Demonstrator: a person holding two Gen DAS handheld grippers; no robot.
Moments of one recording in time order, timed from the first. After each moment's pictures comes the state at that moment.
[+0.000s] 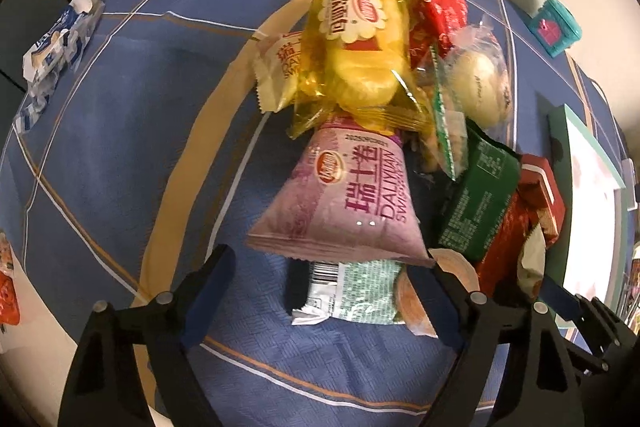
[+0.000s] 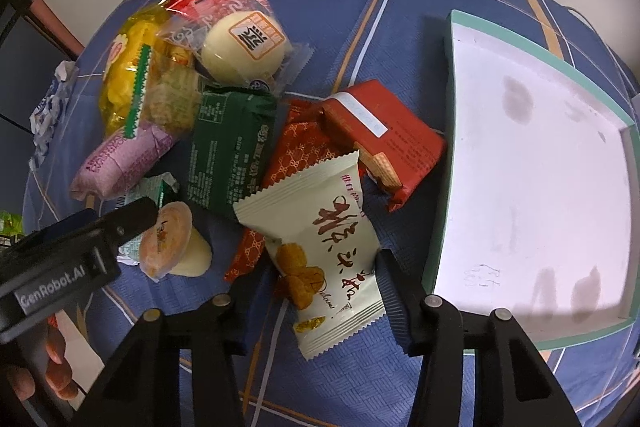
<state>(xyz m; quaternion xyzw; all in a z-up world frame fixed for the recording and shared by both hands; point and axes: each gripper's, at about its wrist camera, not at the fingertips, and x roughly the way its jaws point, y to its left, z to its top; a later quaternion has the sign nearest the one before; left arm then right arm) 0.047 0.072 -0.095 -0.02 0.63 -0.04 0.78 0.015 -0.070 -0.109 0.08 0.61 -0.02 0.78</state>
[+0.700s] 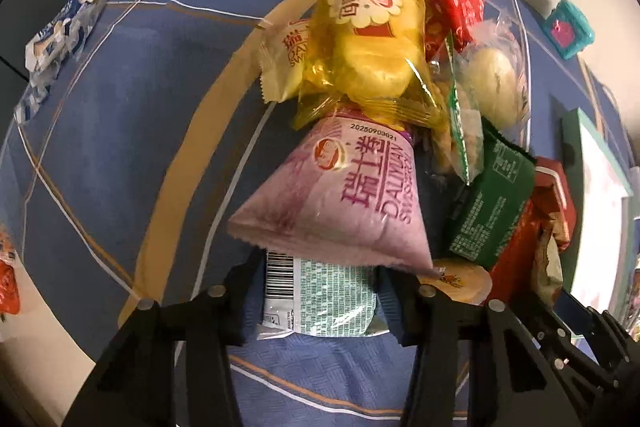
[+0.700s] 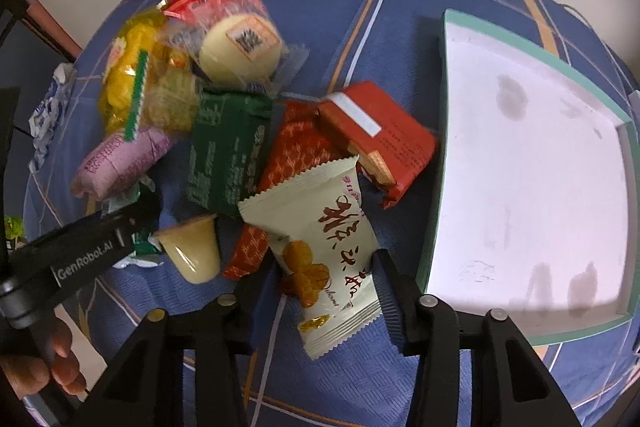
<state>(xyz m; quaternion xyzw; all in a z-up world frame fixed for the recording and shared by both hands) 0.068 0.101 -0.120 -0.03 0.63 -0.03 0.77 0.018 -0.074 -0.105 0.08 0.61 -0.03 0.79</state>
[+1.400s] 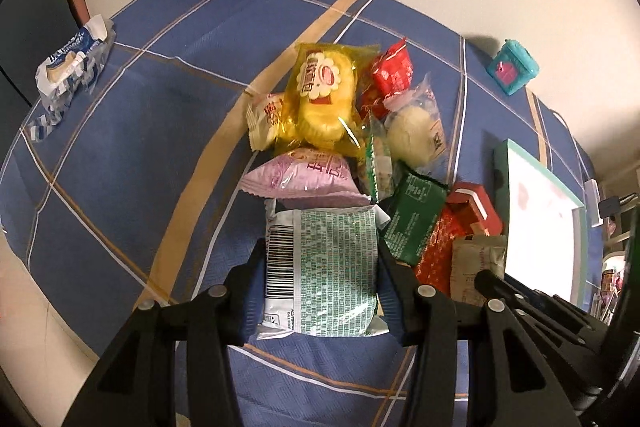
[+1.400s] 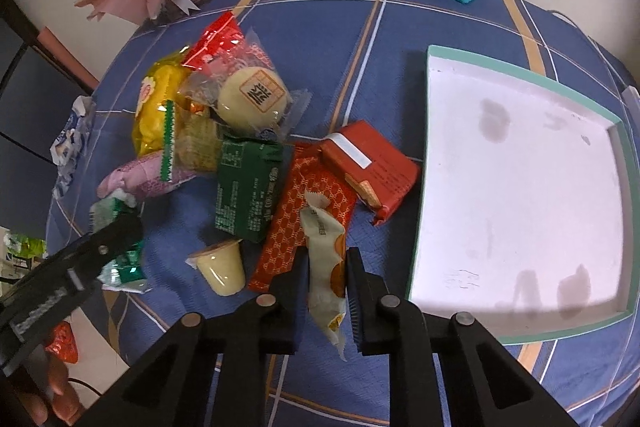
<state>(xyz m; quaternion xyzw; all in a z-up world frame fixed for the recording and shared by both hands) 0.035 0.124 -0.042 -0.06 0.57 -0.07 0.82 0.018 -0.089 -0.075 0.12 0.58 -0.02 0.80</state>
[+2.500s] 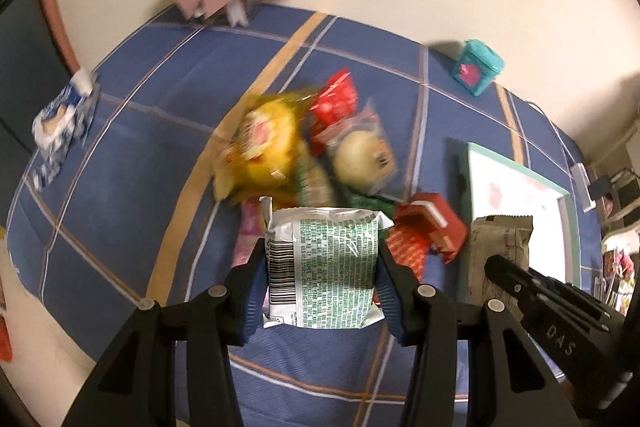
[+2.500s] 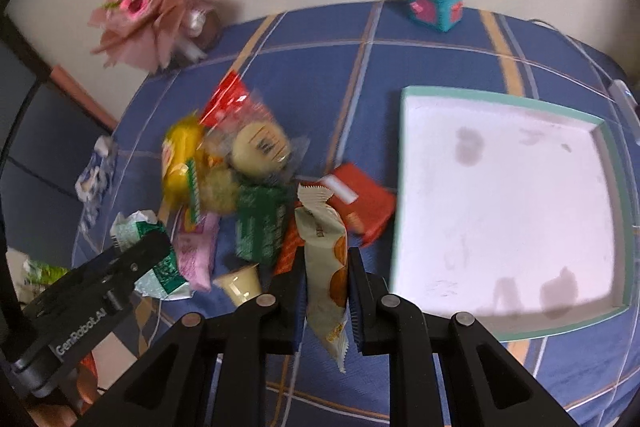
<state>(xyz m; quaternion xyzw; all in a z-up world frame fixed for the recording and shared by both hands) 0.023 0.060 -0.003 -0.01 0.53 -0.10 0.84 -0.007 -0.124 -0.033 0.16 0.53 -0.02 0.83</state>
